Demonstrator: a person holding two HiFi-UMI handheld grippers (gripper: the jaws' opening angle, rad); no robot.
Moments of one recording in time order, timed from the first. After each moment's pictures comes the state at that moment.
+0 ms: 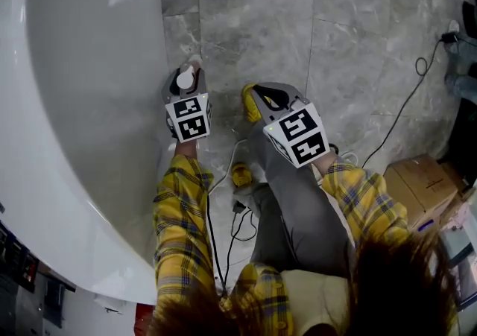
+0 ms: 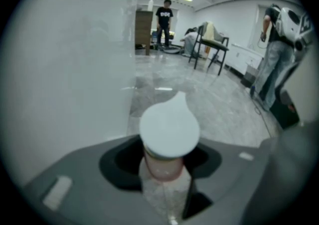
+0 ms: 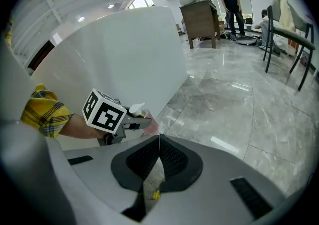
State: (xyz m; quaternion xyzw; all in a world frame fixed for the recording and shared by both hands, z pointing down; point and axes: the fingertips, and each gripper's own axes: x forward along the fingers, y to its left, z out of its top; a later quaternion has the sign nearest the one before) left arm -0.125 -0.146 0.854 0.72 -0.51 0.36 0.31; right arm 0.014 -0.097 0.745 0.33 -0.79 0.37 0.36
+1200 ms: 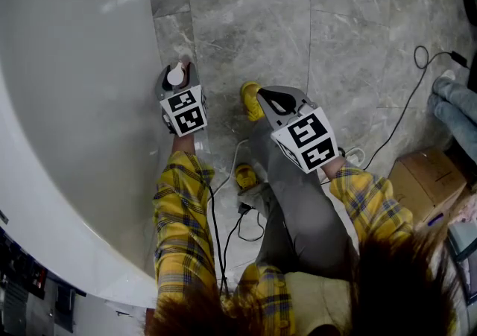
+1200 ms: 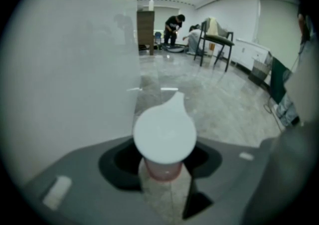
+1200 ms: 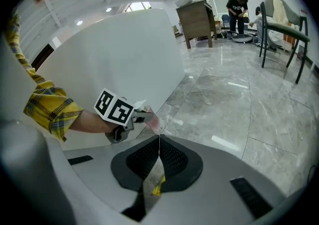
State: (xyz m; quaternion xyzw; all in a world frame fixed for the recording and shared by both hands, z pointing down) left arm -0.133 -0.156 0.885 0.69 -0.54 0.37 0.30; right arm 0.034 -0.075 0.760 0.34 -0.79 0.37 0.35
